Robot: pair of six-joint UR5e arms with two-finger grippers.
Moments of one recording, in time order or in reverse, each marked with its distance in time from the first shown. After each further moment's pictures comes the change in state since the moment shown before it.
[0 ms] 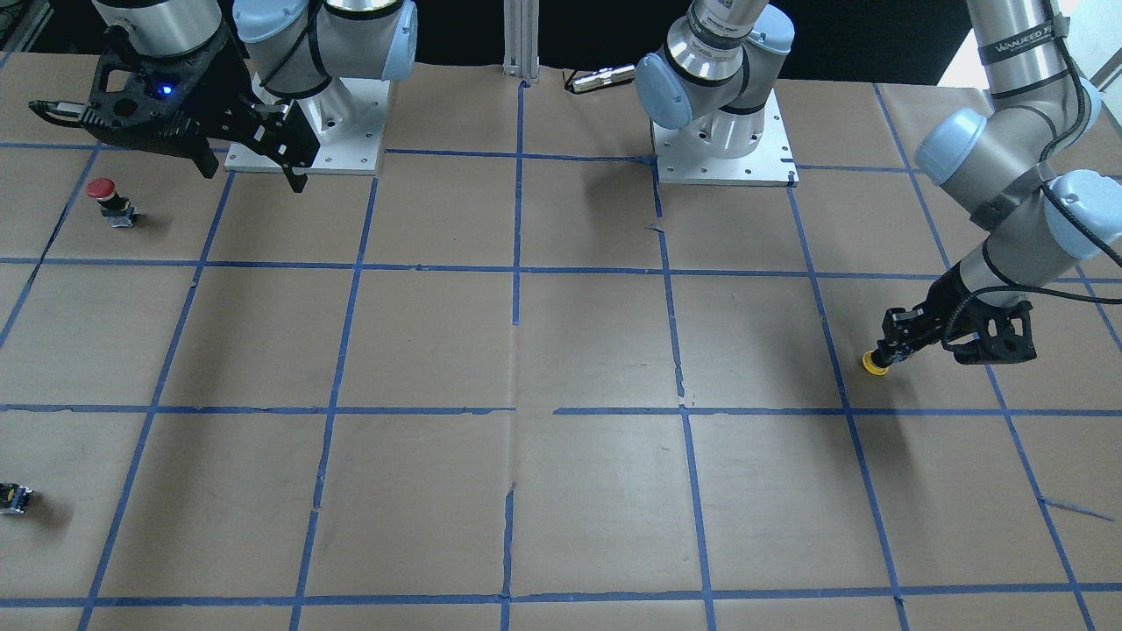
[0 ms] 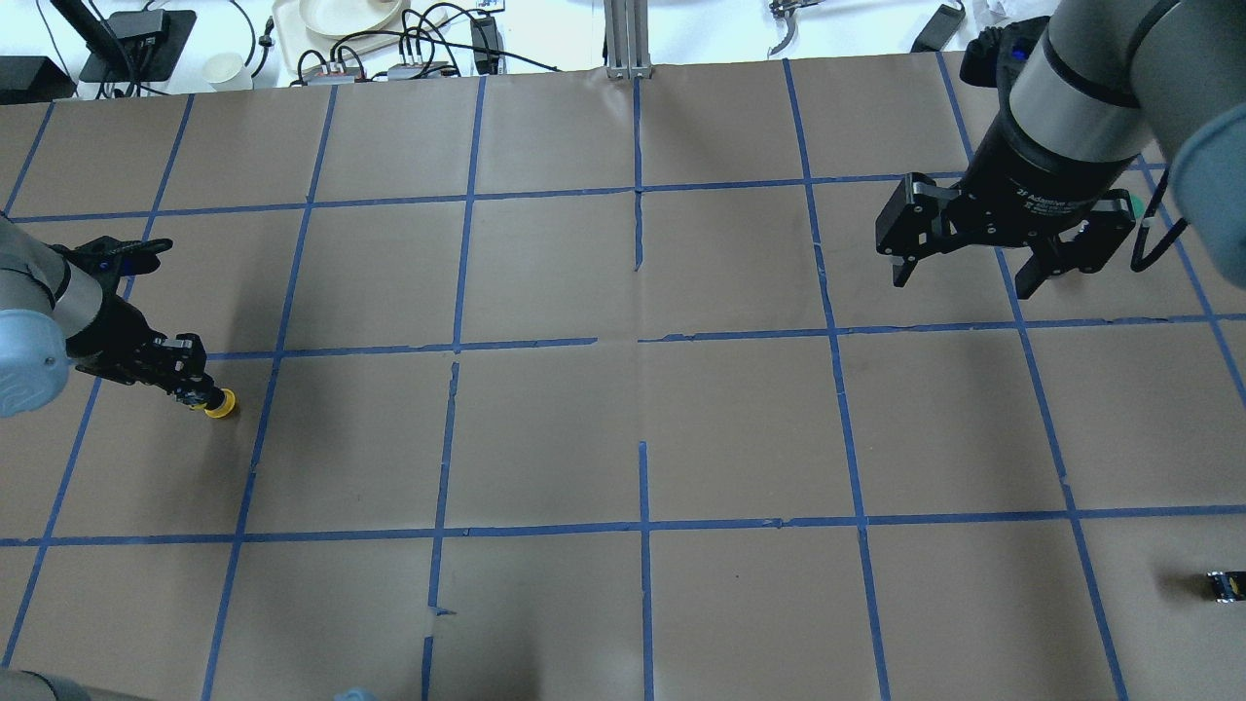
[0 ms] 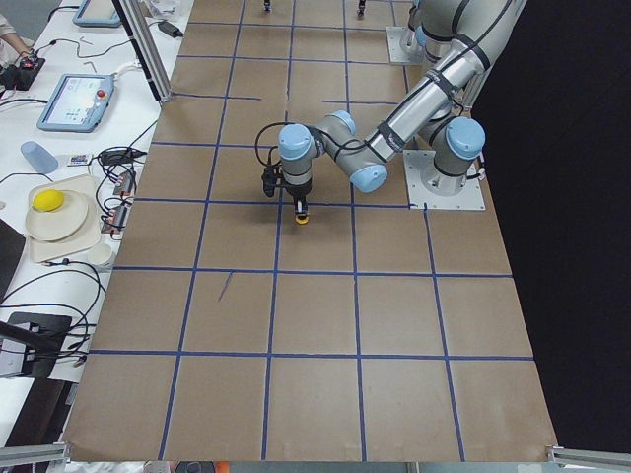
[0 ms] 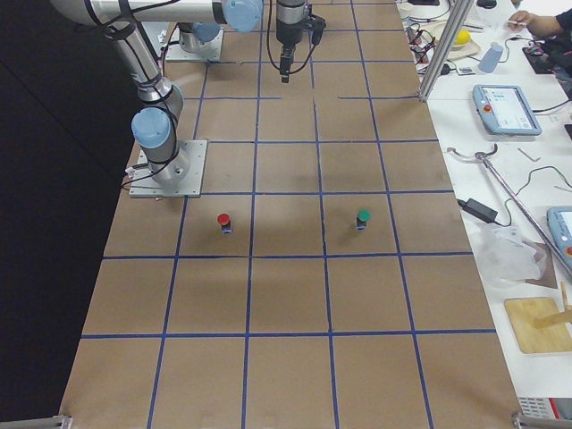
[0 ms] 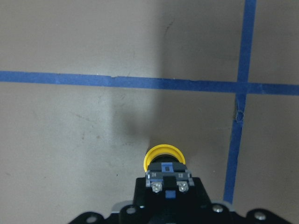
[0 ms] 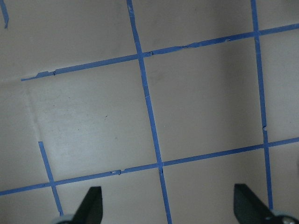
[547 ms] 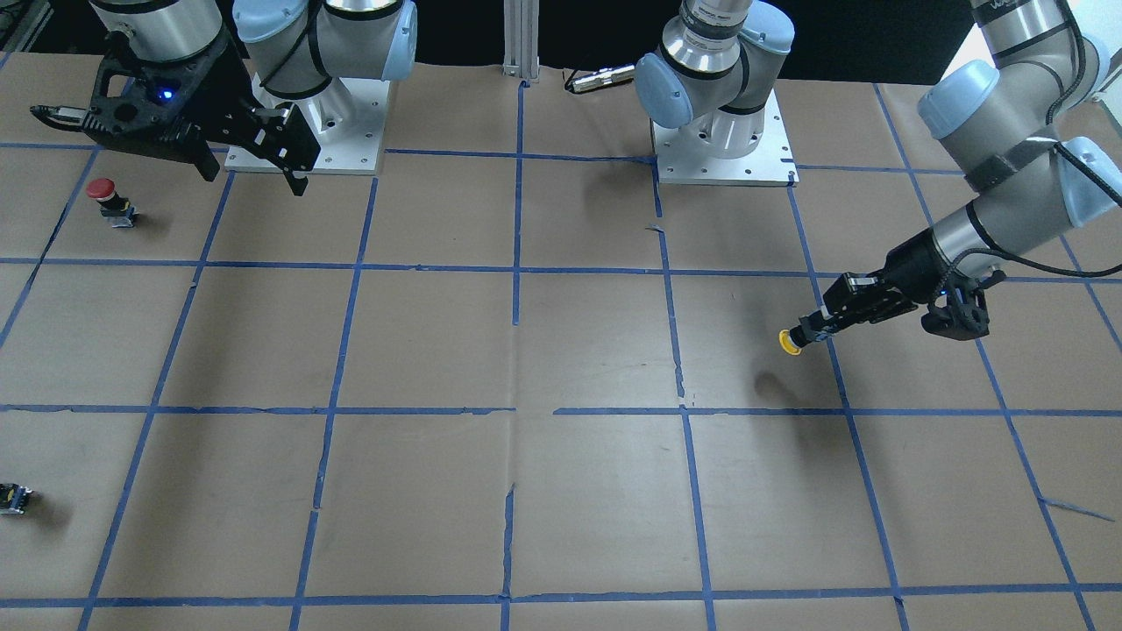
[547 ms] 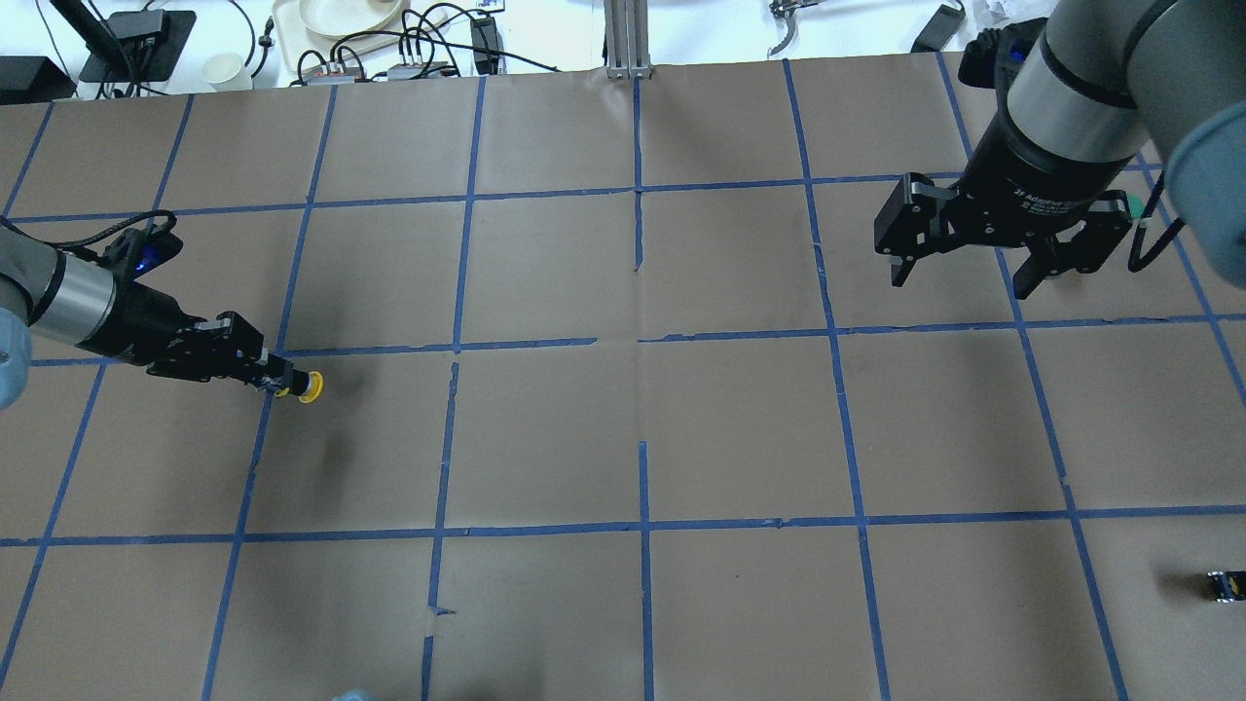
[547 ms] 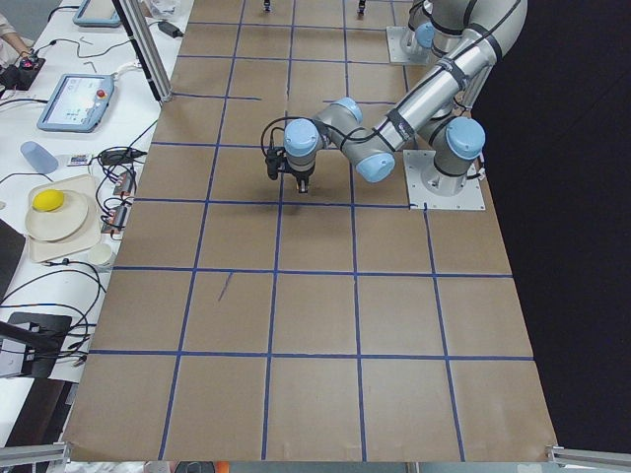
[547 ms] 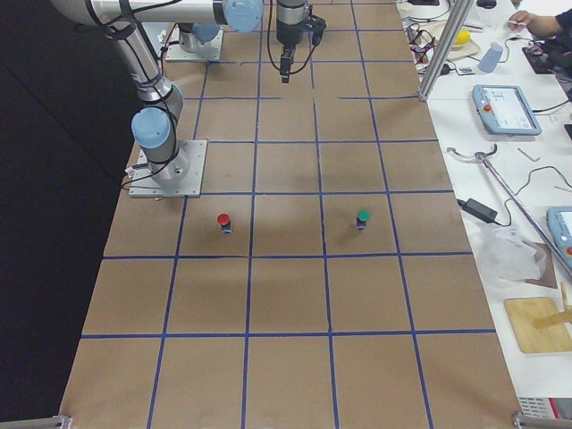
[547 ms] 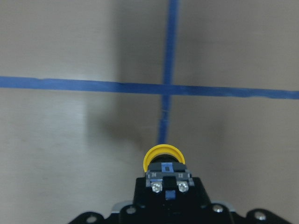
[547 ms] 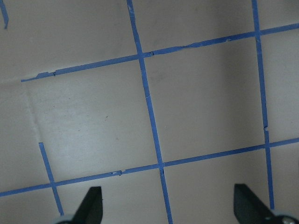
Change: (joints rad) left arm -0.015 0.126 -0.030 -0.295 -0.377 -0.015; right arm -0.001 0.011 0.001 -0.004 0.001 0.002
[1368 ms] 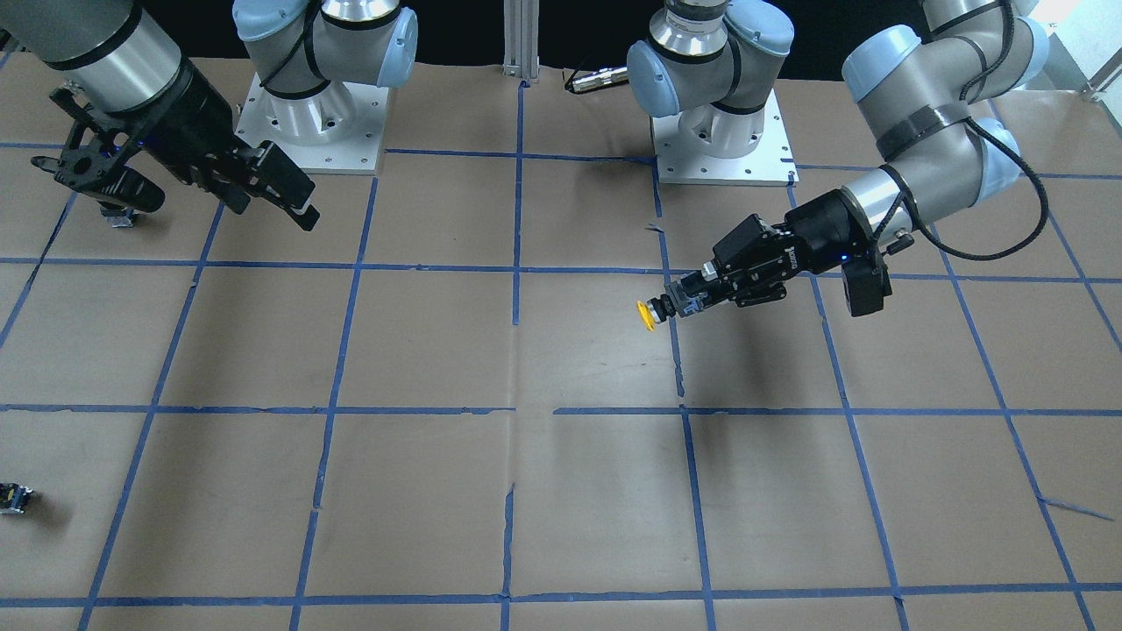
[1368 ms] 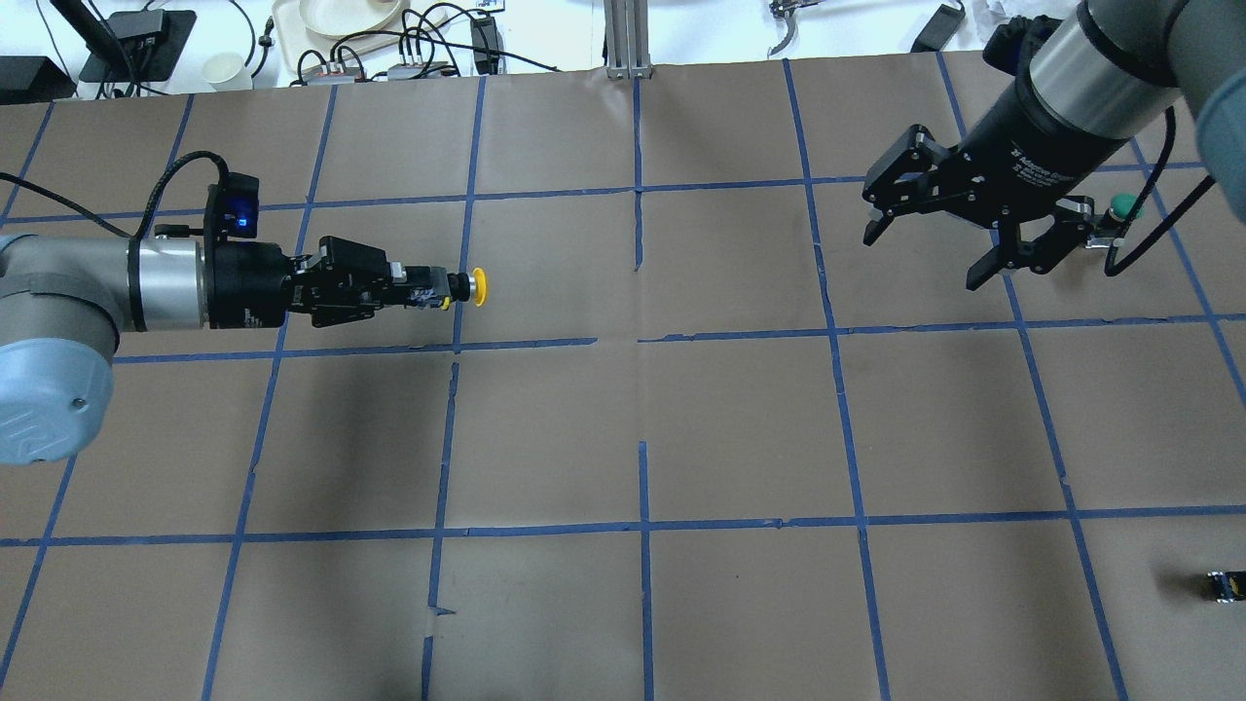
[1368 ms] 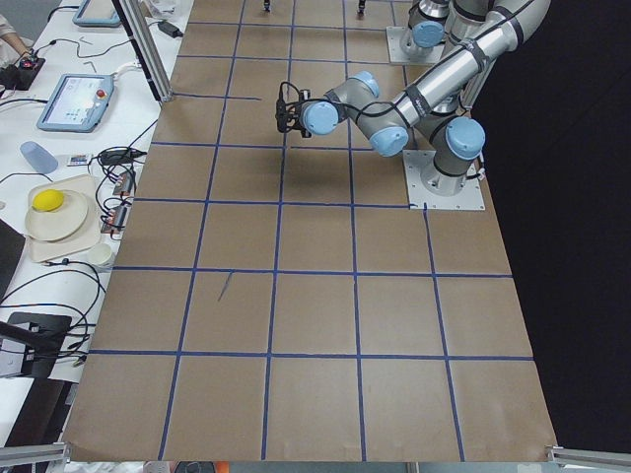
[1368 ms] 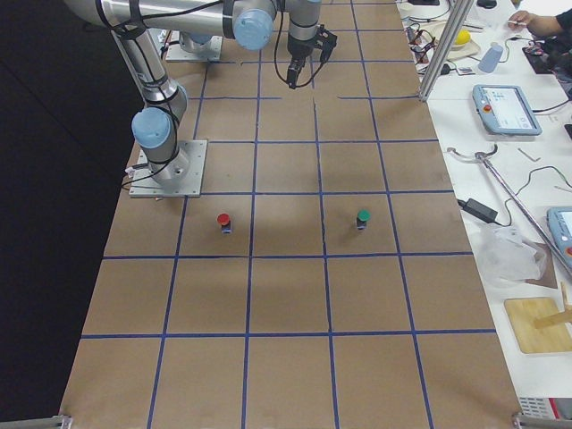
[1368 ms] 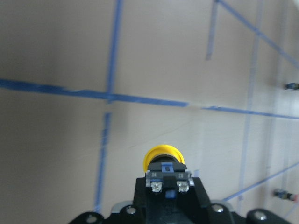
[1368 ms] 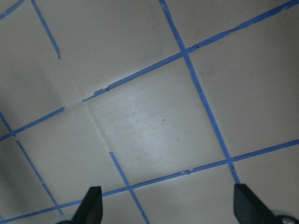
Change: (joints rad) left arm -0.172 0.091 -0.091 -0.029 -0.684 -0.044; right arm -0.101 0.051 -0.007 -0.010 0.310 0.145
